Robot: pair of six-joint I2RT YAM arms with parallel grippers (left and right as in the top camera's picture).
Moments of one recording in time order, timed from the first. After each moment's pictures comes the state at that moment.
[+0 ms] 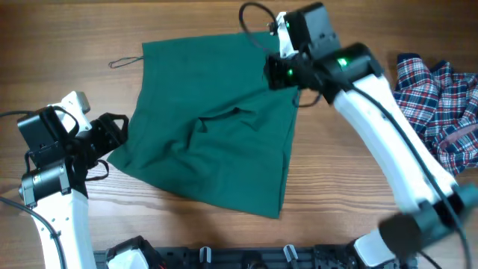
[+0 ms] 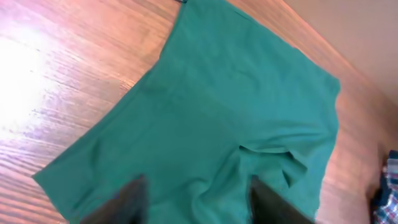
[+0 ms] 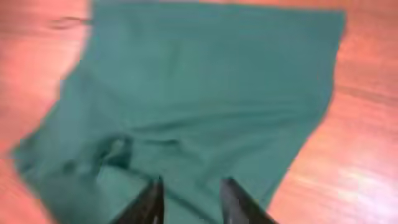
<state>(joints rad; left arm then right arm) 0.40 1.05 0.89 -0.73 0.45 -0.25 0.43 1.74 1.71 -0.96 -0.08 0.23</state>
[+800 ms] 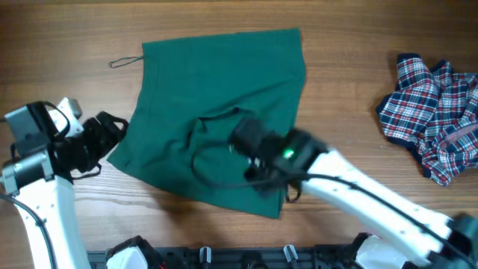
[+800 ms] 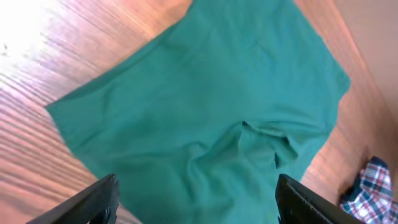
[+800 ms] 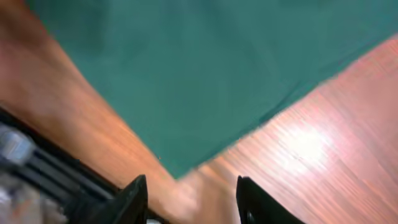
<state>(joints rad) 0.45 1.15 1.03 -1.00 0.45 -0.33 0.92 1.49 1.24 -1.19 0.05 0.17</state>
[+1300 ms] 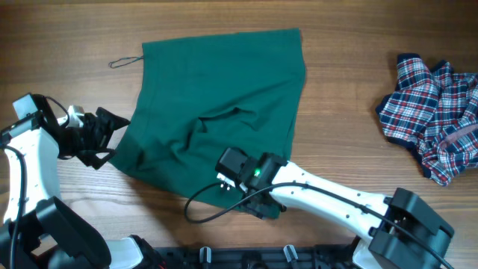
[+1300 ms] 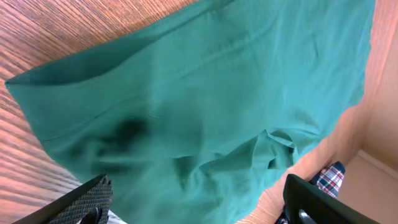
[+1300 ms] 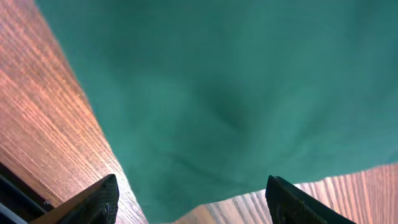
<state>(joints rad) 0.53 1.55 1.07 -0.99 0.58 -0.39 1.02 1.64 1.02 -0.92 0.08 -0.13</state>
